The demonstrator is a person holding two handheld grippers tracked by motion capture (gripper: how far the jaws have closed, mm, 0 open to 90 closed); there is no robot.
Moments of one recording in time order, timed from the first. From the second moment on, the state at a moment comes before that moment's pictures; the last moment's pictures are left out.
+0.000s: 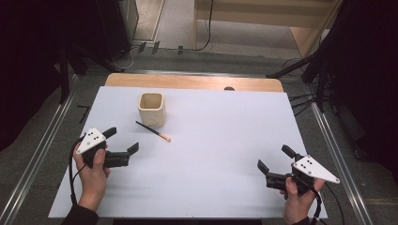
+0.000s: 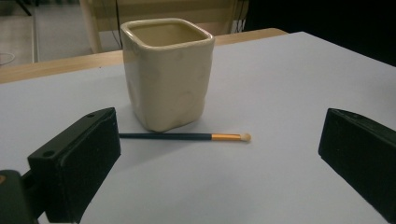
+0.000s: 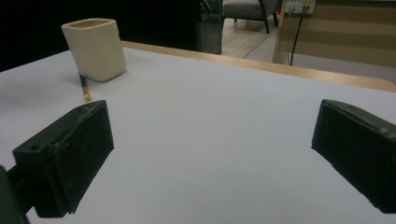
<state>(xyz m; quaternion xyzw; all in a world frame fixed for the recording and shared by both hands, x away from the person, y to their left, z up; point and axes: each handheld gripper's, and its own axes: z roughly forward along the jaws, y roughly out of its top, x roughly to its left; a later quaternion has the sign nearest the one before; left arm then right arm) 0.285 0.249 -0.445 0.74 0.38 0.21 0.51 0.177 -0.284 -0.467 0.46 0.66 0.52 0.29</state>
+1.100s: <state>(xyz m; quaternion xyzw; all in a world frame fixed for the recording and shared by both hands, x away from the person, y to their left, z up) 0.359 0.213 -0.427 0.86 0.28 0.09 0.42 0.178 -0.283 -0.469 0.46 0.66 0.52 0.29</state>
